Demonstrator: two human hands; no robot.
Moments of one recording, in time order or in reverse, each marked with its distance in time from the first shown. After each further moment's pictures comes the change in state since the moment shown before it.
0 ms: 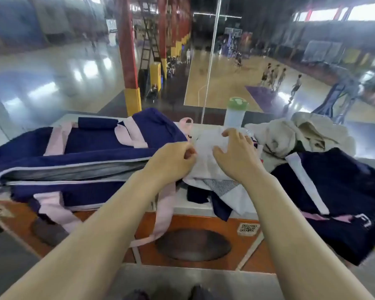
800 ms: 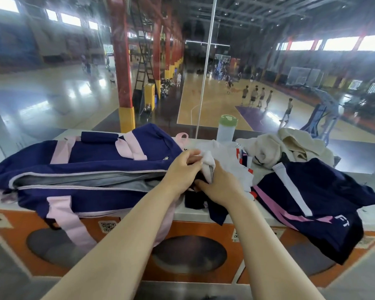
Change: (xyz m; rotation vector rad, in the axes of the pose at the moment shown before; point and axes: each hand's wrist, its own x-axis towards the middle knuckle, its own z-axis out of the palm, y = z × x) left_hand -0.017 0.027 0.020 -0.826 0.013 -0.219; right_hand -0.030 0.010 0.040 -0.034 -0.109 0.051
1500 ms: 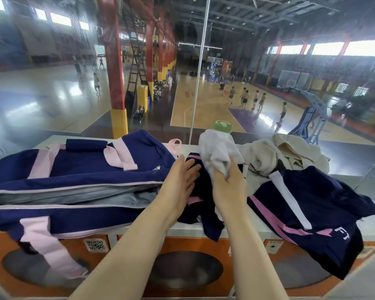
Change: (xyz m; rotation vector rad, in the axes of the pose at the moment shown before) left_hand 0.008 -0.004 0.012 -0.618 -0.114 -0.230; right_hand -0.011 -0.018 -0.022 0.598 0.501 -0.020
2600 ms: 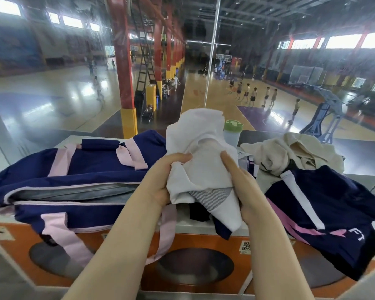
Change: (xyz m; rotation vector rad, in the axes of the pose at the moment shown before) left_hand -0.034 0.059 -0.020 -0.131 0.031 -0.064; right_hand 0.005 -0.017 -0.020 0.490 -0.413 0.626
